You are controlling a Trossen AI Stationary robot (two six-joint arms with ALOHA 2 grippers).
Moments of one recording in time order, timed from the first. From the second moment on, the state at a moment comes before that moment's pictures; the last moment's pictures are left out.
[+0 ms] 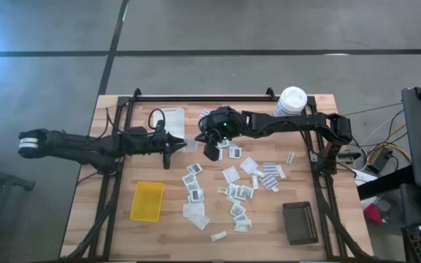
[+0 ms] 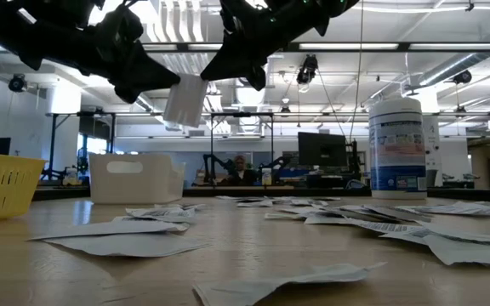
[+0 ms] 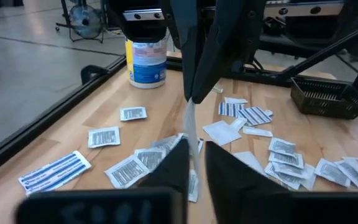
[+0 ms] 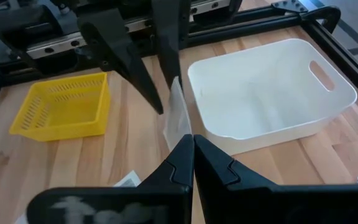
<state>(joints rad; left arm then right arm) 0.11 0.91 0.39 0.34 -0.09 -0.08 -0.14 1.81 1.43 -0.18 -0.11 0.15</state>
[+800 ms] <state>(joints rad) 0.11 0.90 0.39 0.24 -0.08 0.15 -0.14 1.73 1.43 -0.37 -0.11 0.20</state>
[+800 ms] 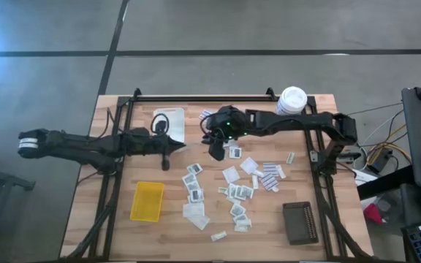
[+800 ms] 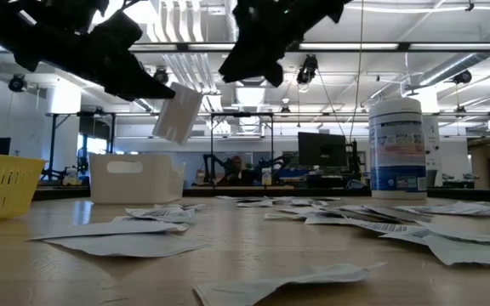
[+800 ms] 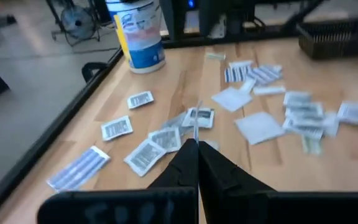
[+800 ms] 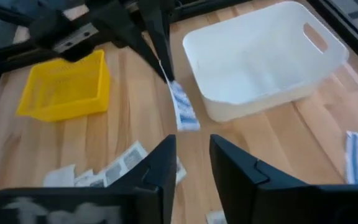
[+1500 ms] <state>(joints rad) 0.11 0.81 0.39 0.02 -0.34 0.84 0.00 1.34 1.10 -0.37 0.19 0.35</state>
